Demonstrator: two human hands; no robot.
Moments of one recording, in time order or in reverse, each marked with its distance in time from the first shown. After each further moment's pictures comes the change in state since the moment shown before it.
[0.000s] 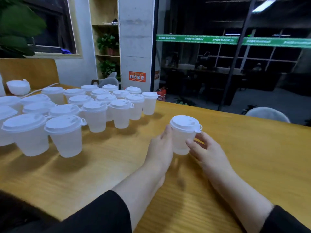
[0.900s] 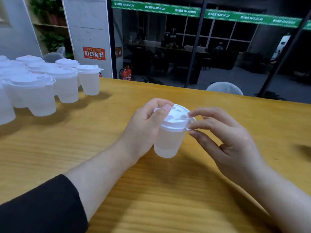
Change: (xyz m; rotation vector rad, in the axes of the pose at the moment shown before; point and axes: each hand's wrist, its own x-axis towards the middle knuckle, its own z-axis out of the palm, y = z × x) left_hand 0.040 -0.017 0.101 0.046 -0.394 0.374; right_hand -0.014 0.024 -0.151 -0.727 0.048 -0.716
